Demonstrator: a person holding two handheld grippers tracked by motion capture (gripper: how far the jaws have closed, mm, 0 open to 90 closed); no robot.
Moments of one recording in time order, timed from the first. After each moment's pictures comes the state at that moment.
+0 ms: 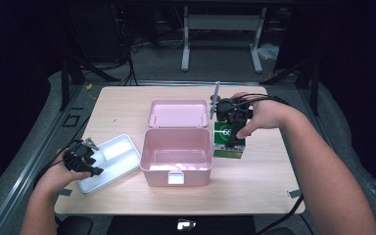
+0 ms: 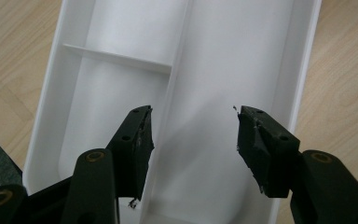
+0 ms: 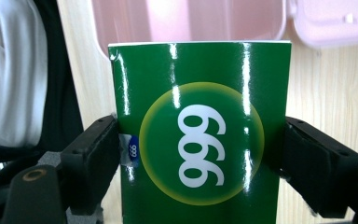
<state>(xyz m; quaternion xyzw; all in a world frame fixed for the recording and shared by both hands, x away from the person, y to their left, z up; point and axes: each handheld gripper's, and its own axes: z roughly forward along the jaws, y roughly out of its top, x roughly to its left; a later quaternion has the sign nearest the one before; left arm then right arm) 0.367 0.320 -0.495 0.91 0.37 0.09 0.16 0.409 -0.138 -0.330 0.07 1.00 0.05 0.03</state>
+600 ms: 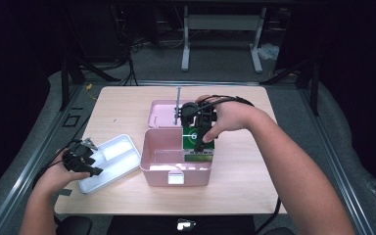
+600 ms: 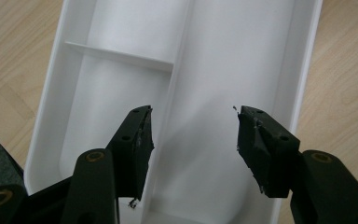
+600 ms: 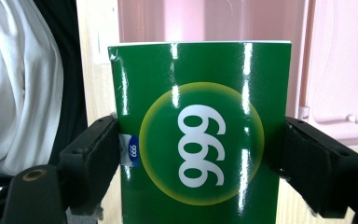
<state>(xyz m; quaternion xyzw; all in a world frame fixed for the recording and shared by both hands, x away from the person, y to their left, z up) 0.366 0.323 -0.495 0.91 0.37 0.09 0.16 0.401 -0.057 -0.332 0.01 1.00 0.06 0.02</state>
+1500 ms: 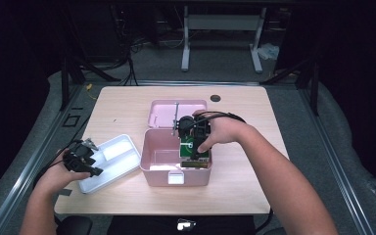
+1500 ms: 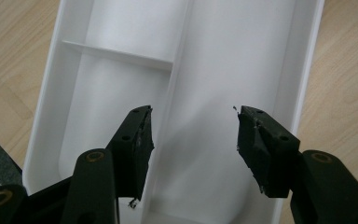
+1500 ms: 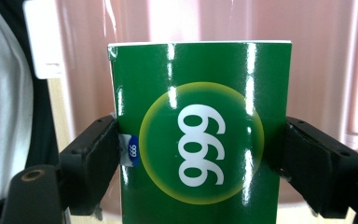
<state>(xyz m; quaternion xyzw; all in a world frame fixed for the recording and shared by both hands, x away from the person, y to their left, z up) 0.367 0.321 -0.497 0.91 0.37 0.09 0.15 0.412 -0.050 -0.396 0.03 1.00 0.06 0.03</state>
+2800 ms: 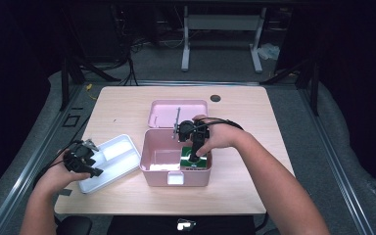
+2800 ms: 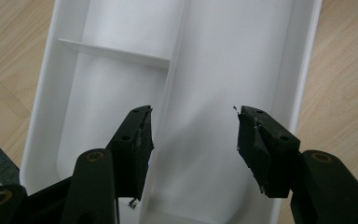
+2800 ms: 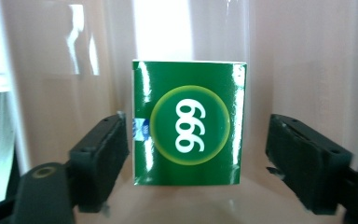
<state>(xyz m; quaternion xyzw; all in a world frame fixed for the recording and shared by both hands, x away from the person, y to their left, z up) 0.366 0.321 -0.497 0.92 0.36 0.08 0.15 0.418 -0.051 -0.422 0.05 1.00 0.08 0.03</state>
